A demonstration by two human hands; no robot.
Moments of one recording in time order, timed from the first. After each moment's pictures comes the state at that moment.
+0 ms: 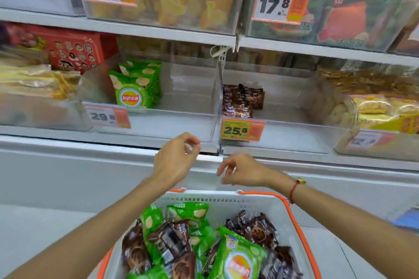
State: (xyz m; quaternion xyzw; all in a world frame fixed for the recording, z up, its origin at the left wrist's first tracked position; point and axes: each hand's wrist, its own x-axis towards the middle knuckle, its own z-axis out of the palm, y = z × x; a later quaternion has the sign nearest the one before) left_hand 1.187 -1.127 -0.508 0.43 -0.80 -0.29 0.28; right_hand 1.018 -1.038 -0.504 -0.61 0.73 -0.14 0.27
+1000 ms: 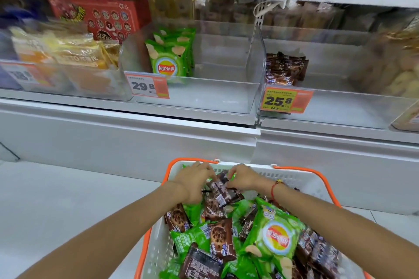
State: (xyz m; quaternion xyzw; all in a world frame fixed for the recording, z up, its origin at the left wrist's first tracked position) left_hand 1.257 -1.126 -0.610 0.27 -0.95 -0.12 -0.14; right_hand 1.093 -1.064 -0.620 -0.51 0.78 -0.08 0.35
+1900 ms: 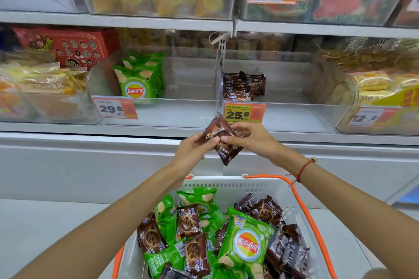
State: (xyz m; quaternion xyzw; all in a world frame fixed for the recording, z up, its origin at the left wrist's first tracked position) left_hand 1.188 -1.097 -0.518 0.32 -0.66 -0.62 0.28; right_hand 1.022 -1.023 -0.489 -0.49 0.67 -0.44 0.33
